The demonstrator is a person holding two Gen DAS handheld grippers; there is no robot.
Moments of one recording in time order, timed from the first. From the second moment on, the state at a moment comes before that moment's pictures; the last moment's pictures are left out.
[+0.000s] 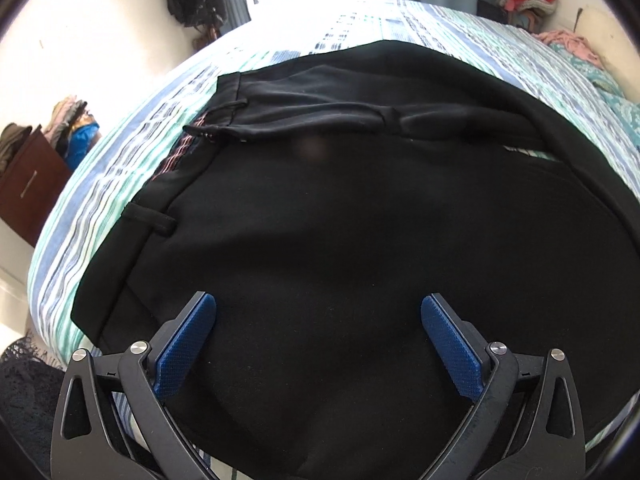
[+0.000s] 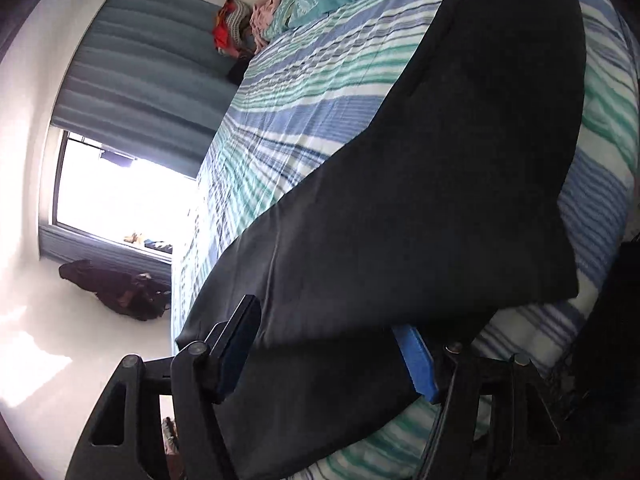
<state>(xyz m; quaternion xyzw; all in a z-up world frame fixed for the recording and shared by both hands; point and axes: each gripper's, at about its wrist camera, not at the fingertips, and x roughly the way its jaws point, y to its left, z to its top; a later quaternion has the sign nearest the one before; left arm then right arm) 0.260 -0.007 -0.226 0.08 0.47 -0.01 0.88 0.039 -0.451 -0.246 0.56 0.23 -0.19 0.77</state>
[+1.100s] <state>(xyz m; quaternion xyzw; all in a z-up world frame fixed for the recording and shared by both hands) 0.495 -0.040 -0.193 -0.22 0.56 -0.10 0.79 -0.011 -0.478 -0.071 0.32 0.19 -0.15 0.91</state>
